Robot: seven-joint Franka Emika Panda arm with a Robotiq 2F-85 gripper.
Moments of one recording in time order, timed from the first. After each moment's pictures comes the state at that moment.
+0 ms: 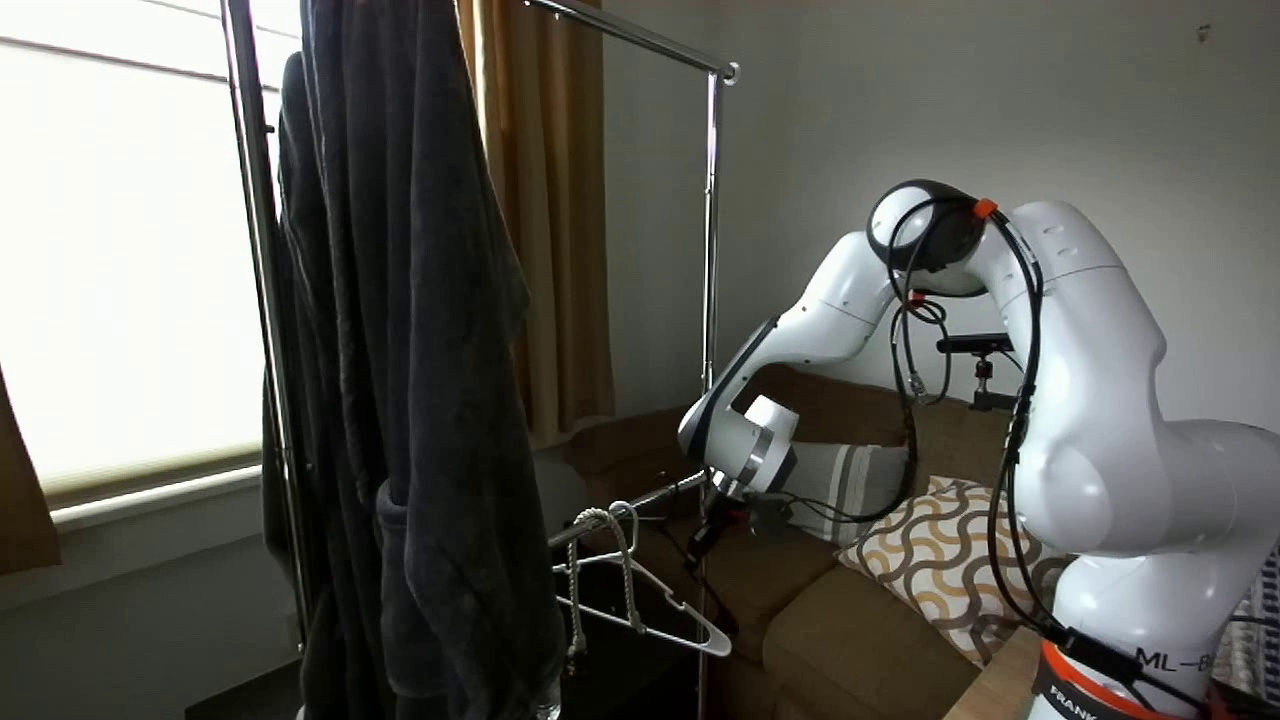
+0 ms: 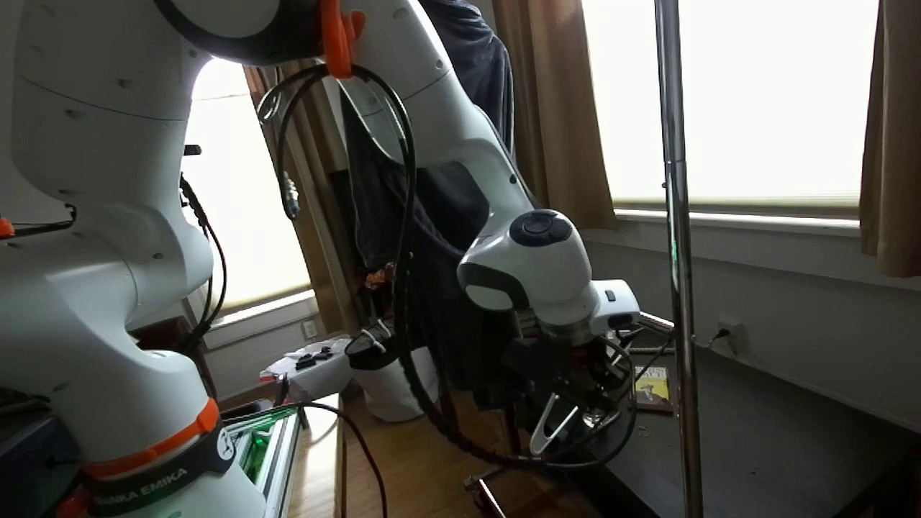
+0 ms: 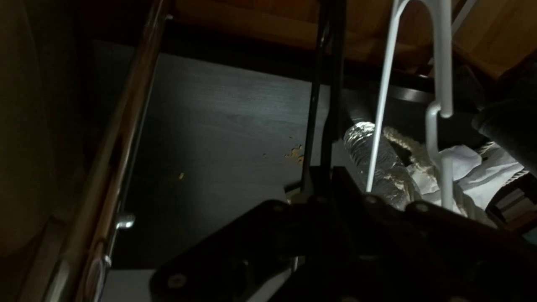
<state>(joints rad) -0.47 0.60 0.51 -2.27 0.82 3.11 -1.28</state>
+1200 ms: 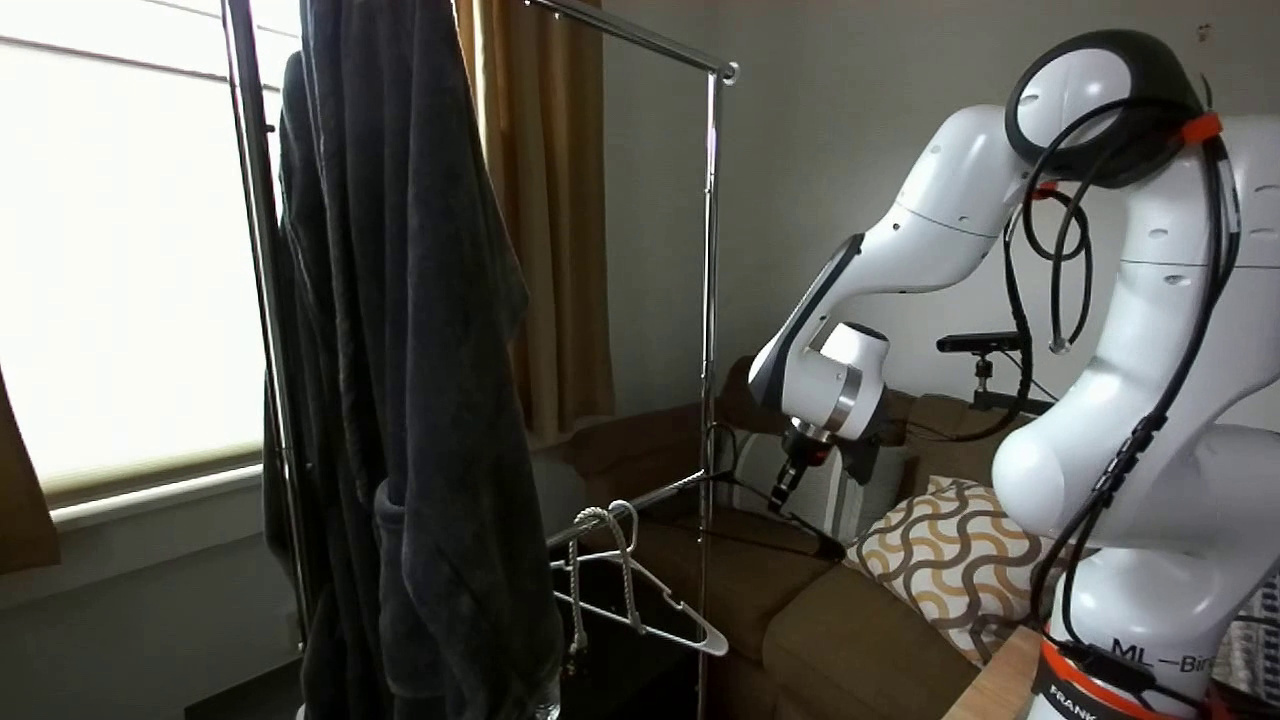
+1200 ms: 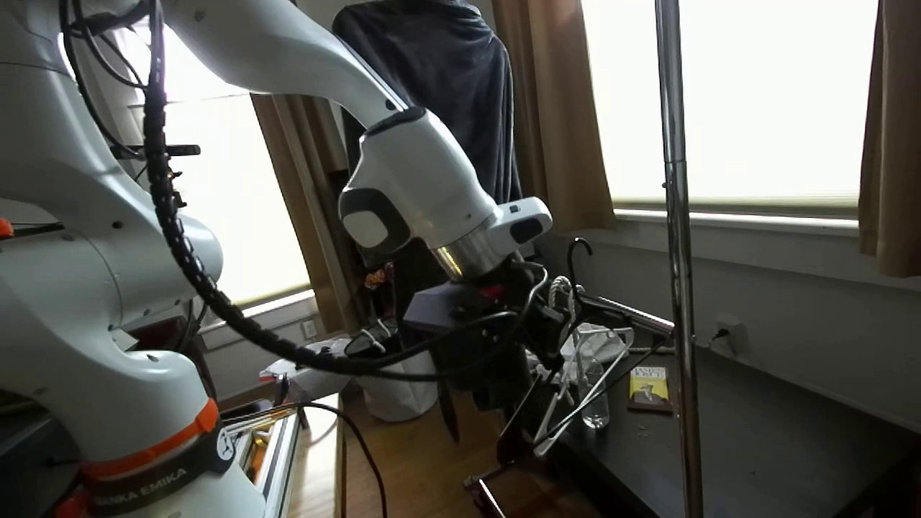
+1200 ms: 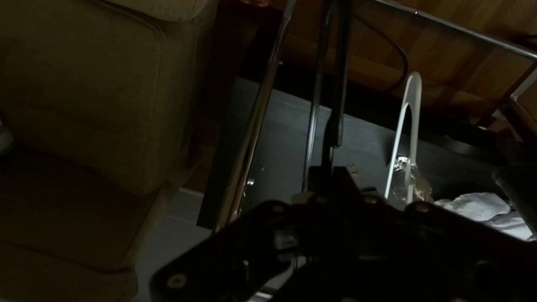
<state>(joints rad) -0.74 -0.08 0.72 -2.73 0.94 3.04 -1.38</state>
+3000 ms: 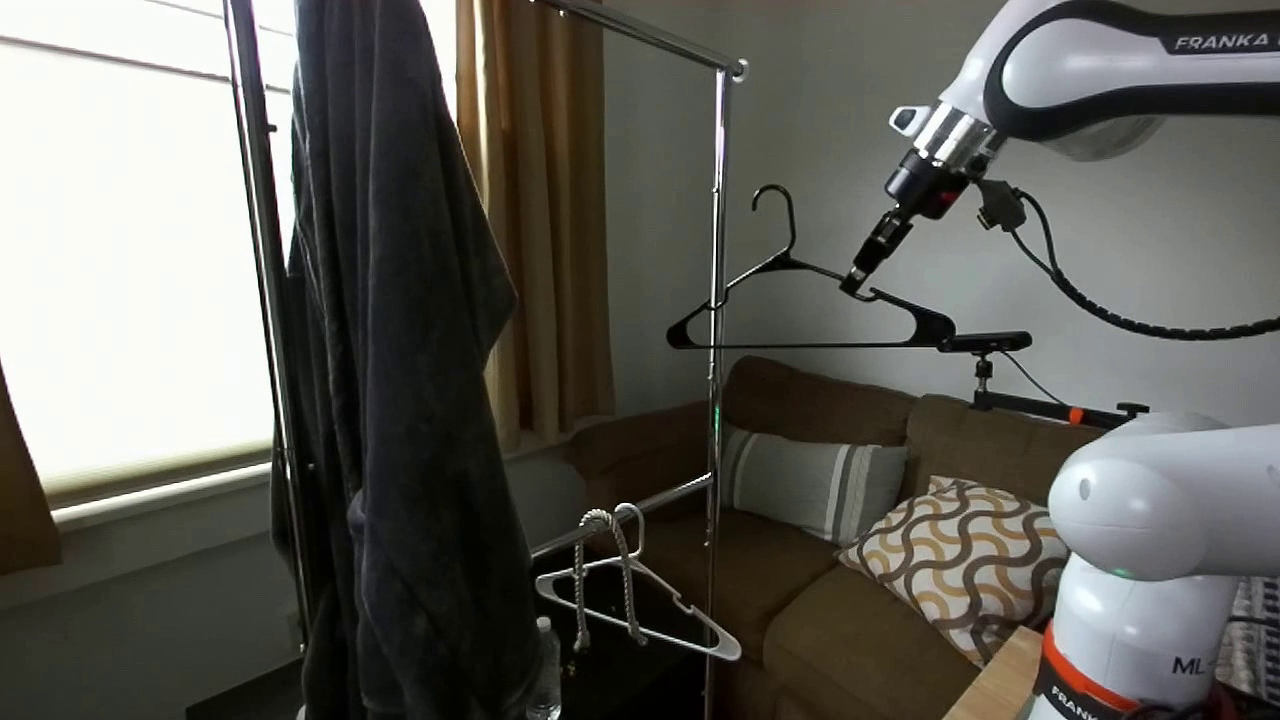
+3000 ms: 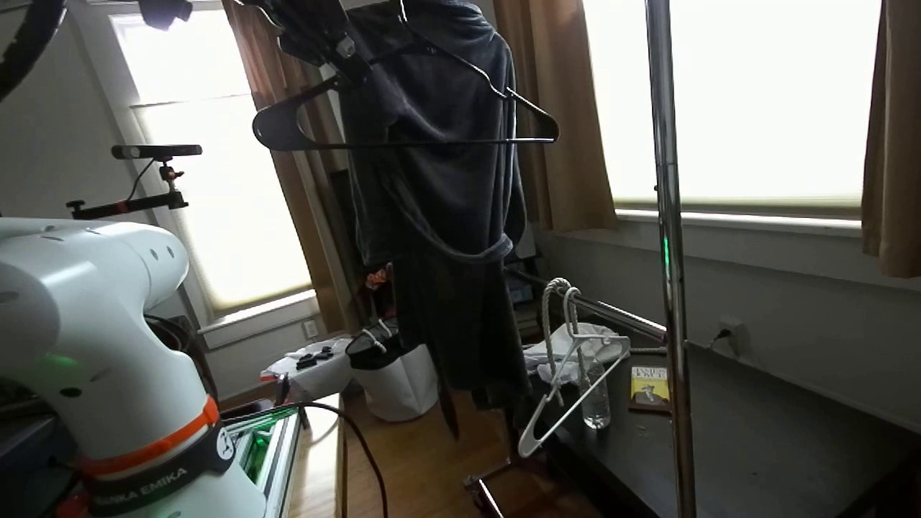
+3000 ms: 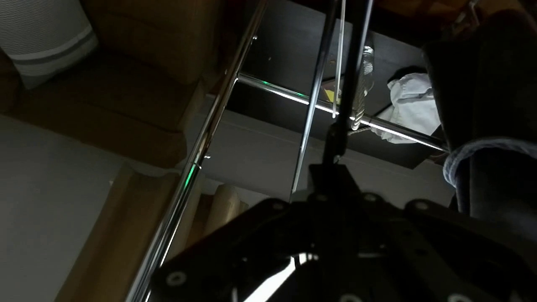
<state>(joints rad) -0.05 -1.24 -0.01 -2.62 0.05 1.98 -0.47</state>
